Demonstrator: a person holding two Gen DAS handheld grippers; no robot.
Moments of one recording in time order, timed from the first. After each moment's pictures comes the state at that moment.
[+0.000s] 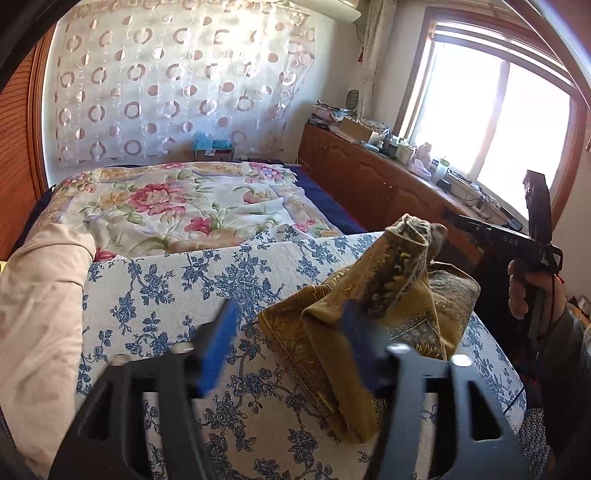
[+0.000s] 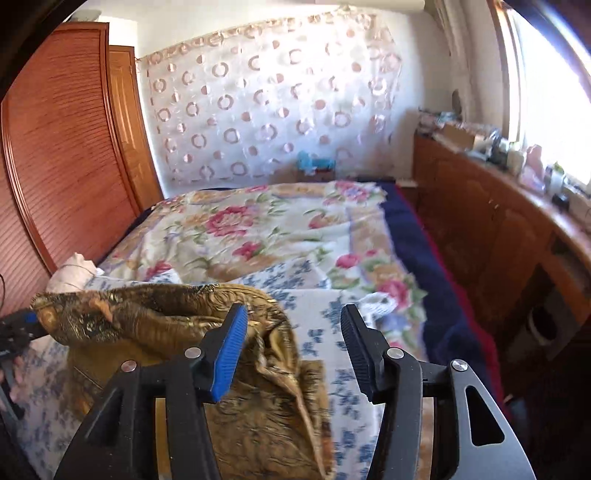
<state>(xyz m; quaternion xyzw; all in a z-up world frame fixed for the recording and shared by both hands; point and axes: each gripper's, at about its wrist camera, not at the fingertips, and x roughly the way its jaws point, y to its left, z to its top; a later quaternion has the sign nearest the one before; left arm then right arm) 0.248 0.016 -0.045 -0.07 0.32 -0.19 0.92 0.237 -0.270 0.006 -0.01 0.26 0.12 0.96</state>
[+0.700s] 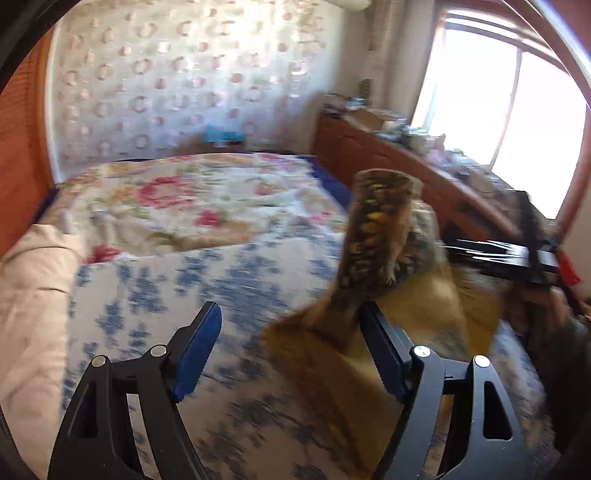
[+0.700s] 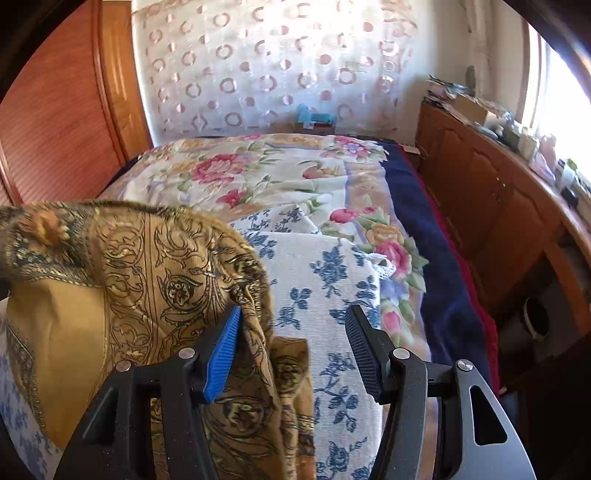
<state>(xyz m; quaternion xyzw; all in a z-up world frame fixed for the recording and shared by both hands) 0.289 -0.002 -0.062 -0.04 0.34 -0.13 0.93 0.261 -0.254 -0.032 -0.04 0.35 0.10 0.93</state>
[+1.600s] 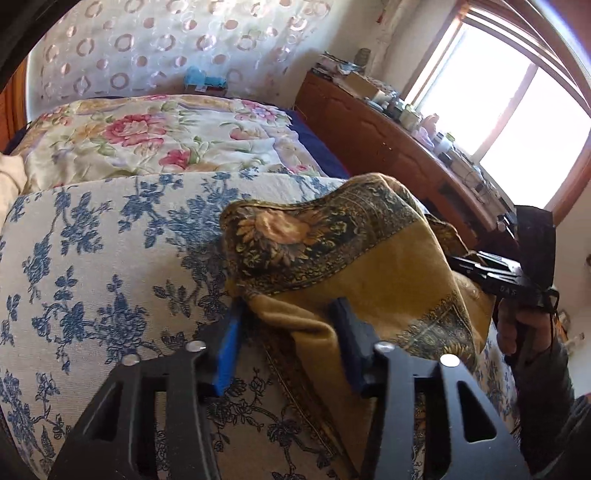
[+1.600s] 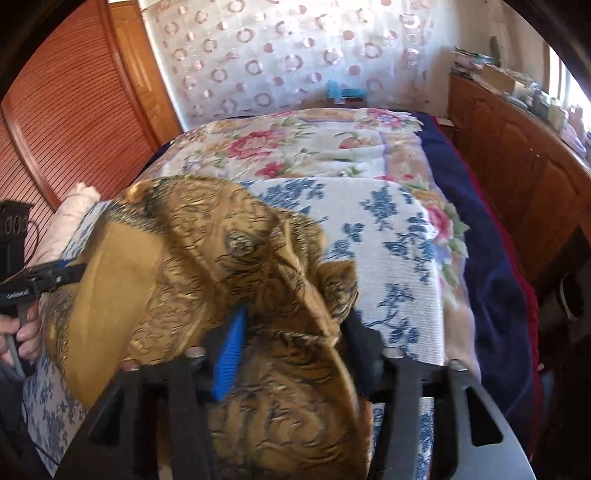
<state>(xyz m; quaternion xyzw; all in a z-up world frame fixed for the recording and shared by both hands) 0.302 -0.020 -0.103 -0.10 0.43 -0.23 0.87 0.238 -0.242 -0.046 -0.01 0.39 0.18 0.90</state>
